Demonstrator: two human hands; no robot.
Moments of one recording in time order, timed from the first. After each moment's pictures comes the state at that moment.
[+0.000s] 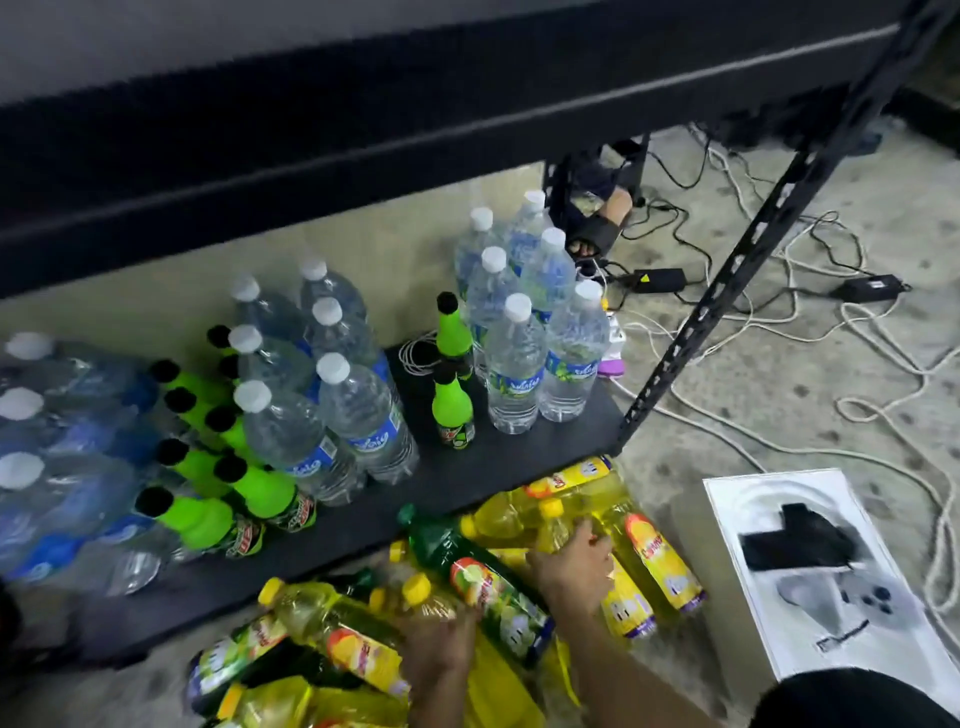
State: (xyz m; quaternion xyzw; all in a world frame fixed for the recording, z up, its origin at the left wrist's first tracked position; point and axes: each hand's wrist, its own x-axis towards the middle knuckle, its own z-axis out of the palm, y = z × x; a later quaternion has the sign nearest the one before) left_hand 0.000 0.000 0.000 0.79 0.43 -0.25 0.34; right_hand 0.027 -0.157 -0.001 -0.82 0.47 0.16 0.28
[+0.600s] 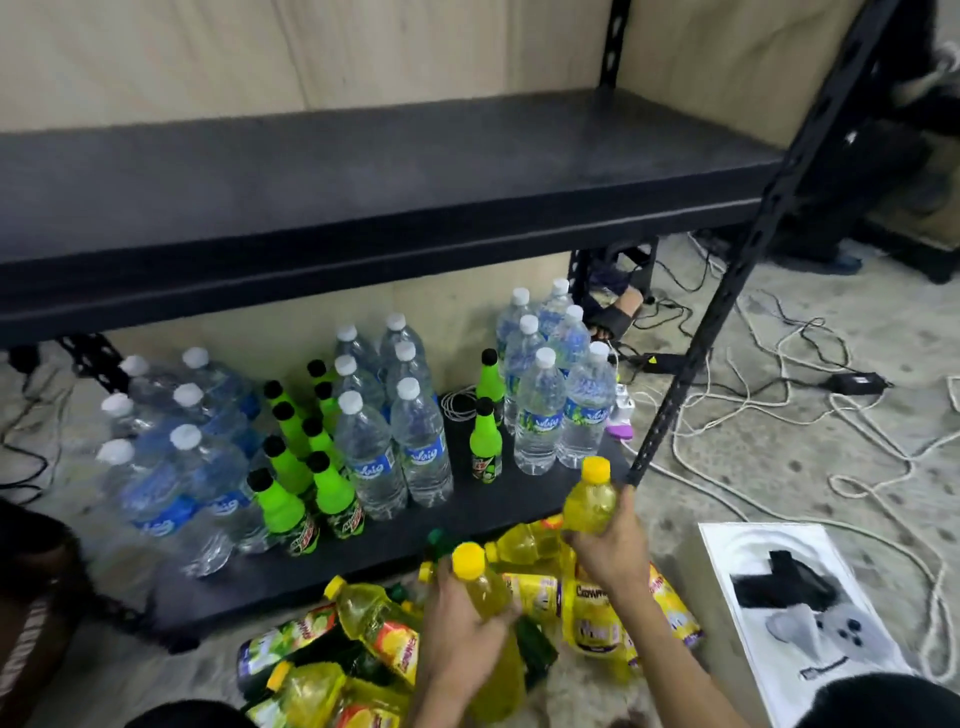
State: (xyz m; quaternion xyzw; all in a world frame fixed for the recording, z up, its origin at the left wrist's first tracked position) left_hand -0.049 0.020 0.169 0.89 0.11 -0.16 0.41; right_hand -0.011 -0.170 0.150 -0.86 0.29 -0.06 0.43
